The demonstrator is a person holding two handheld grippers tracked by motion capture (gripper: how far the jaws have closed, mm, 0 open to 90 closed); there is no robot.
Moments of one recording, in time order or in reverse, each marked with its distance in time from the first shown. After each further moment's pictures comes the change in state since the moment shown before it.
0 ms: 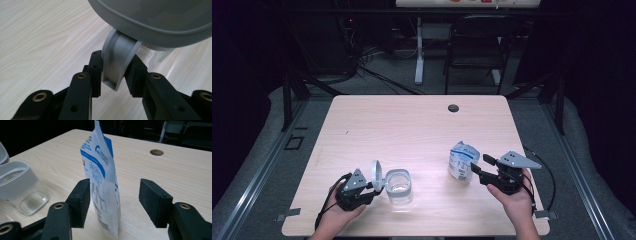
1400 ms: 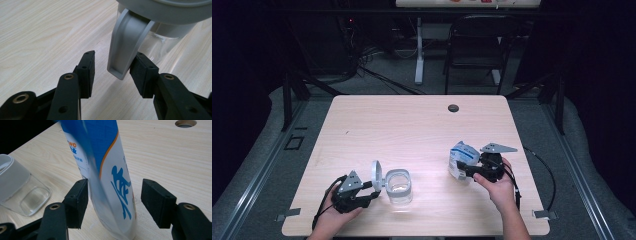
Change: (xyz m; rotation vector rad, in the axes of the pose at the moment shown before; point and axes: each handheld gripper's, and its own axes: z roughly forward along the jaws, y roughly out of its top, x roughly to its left) left arm 0.006 -0.013 -0.002 -0.003 0.004 -0.027; right arm -0.012 -0.006 0.063 0.161 0.109 0.100
